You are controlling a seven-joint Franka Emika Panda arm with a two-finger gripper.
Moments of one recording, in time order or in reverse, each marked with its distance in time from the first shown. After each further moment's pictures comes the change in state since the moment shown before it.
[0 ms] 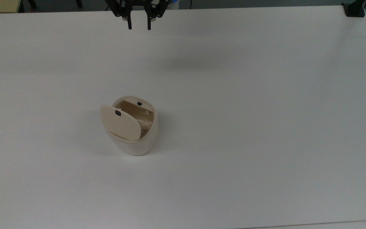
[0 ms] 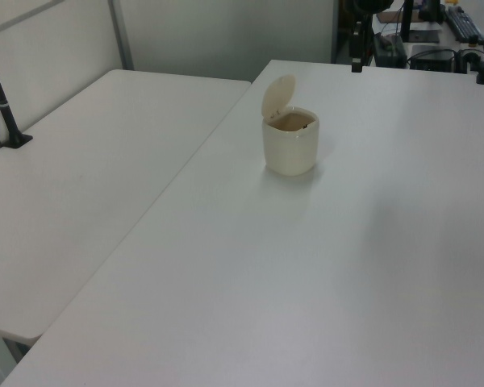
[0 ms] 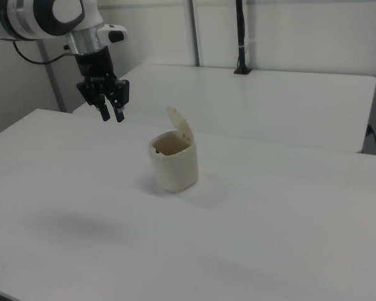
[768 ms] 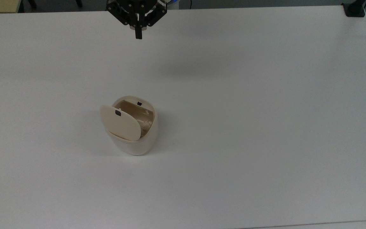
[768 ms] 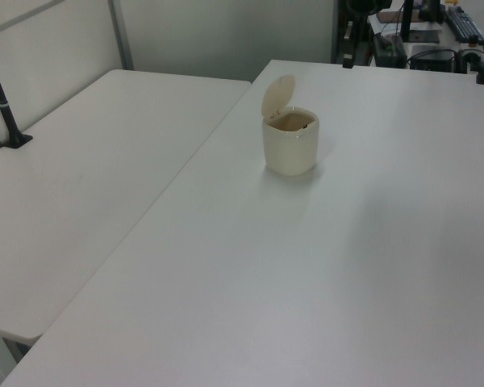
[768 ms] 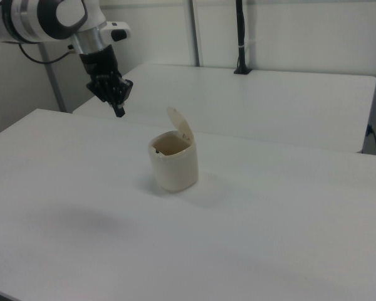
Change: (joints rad) arm -0.004 0.013 -0.002 -0.008 0.004 0.115 0.058
